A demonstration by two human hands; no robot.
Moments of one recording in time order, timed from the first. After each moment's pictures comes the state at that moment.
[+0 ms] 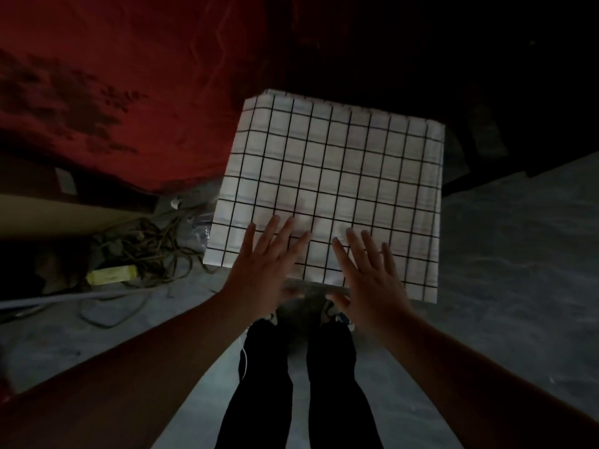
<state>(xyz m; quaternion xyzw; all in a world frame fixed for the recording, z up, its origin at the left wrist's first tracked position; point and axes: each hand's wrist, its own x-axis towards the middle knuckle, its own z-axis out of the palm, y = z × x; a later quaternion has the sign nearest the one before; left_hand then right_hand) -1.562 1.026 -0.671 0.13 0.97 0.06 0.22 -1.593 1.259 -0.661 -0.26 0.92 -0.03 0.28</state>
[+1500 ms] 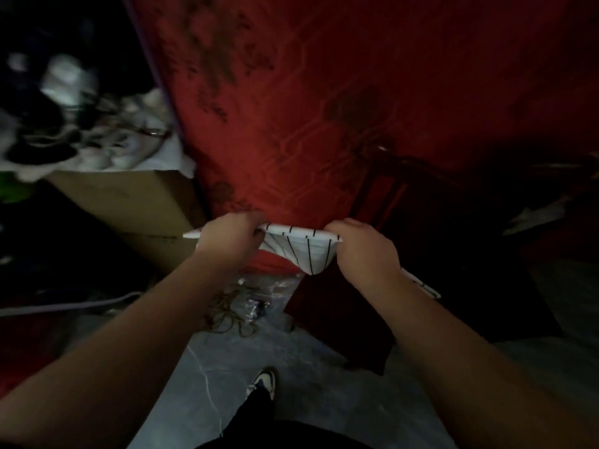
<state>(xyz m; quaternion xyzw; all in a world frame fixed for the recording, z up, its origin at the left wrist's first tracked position) -1.501 0.917 -0.182 -0.23 0.96 0.16 -0.04 -1.617 1.119 -0.171 -0.36 0.92 -0.15 0.09</state>
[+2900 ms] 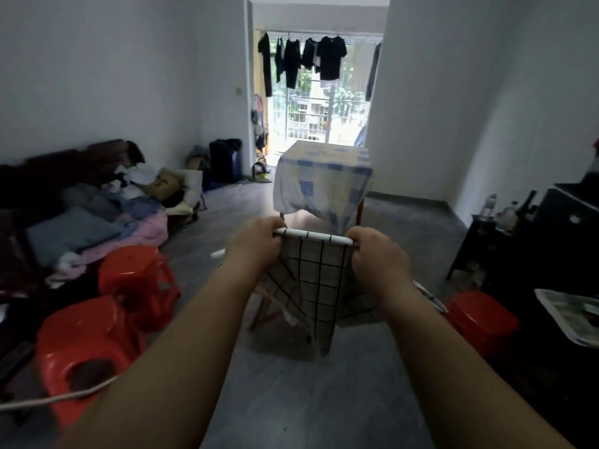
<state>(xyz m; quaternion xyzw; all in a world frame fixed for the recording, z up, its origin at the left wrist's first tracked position) -0.506 1.338 0.047 -0.87 0.38 -0.09 -0.31 -0.670 1.189 0.041 -0.92 0.28 -0.28 0.07</state>
